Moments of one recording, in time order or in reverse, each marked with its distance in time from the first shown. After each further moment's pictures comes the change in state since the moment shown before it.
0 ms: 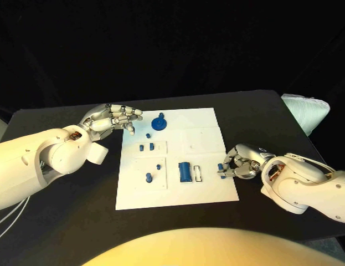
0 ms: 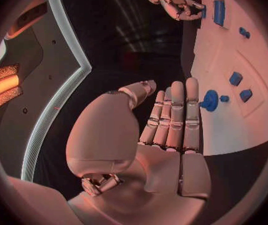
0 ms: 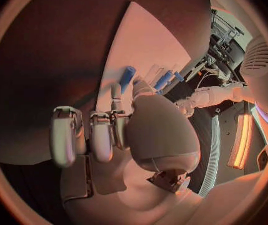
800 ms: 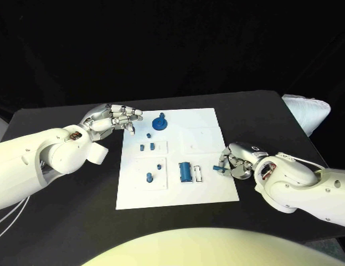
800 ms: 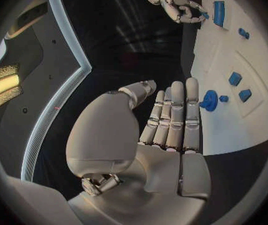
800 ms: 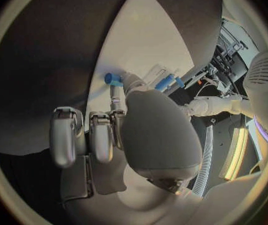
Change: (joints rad) left arm -0.001 -0.006 0.000 0.003 0.000 0.004 -0.002; left_hand 0.000 0.000 0.000 0.000 0.000 0.000 0.000 0.006 -0.001 0.000 0.000 0.000 -0.001 0.000 0.000 0.000 0.000 0.000 0.000 0.000 0.000 0.001; right arm -0.009 0.054 0.008 -0.015 -0.138 -0.003 -0.059; right_hand 0.224 -0.091 0.263 0.025 0.090 0.038 -0.006 -0.035 -0.030 -0.001 -0.012 -0.010 0.000 0.000 -0.008 0.000 0.001 0.000 -0.004 -0.004 0.001 0.001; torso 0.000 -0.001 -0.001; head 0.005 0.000
